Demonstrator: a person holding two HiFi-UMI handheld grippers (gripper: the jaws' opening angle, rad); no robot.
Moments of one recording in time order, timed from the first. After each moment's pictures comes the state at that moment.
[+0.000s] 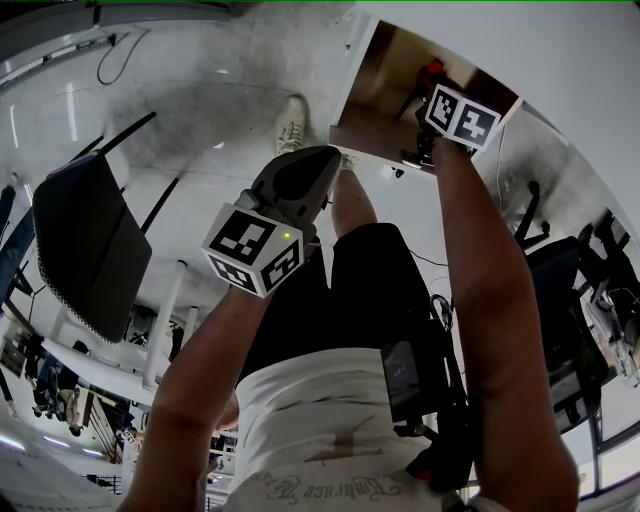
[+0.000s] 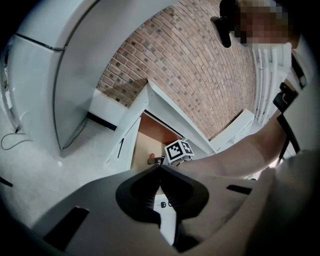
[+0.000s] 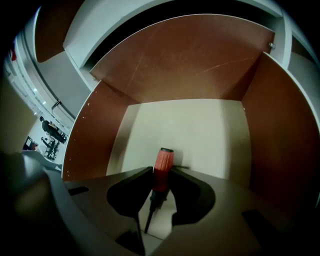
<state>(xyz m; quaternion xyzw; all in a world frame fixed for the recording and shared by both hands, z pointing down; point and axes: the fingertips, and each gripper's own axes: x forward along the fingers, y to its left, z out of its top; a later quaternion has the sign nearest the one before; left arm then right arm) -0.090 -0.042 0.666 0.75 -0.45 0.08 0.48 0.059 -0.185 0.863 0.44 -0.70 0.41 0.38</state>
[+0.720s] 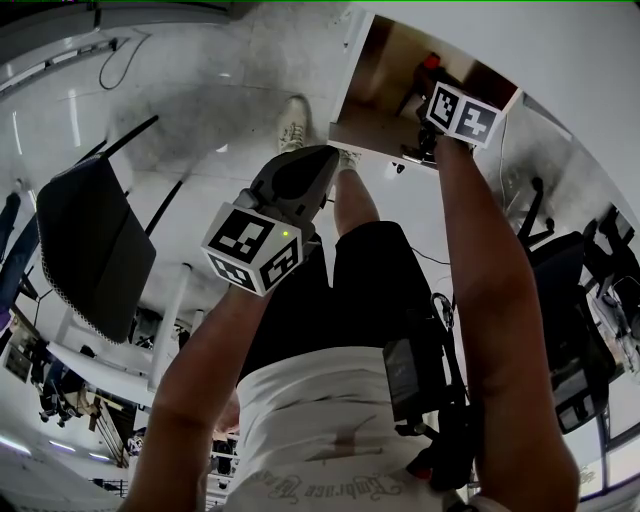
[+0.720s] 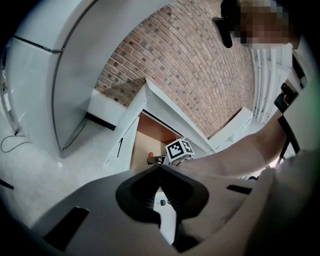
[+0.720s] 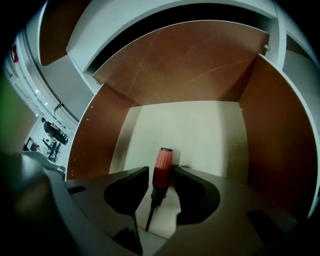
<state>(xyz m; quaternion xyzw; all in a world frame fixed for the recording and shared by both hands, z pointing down) -0.088 -0.037 0.661 0.76 -0.44 0.09 0.47 0.062 -0.183 0.857 0.44 -0.71 0.41 0.37</state>
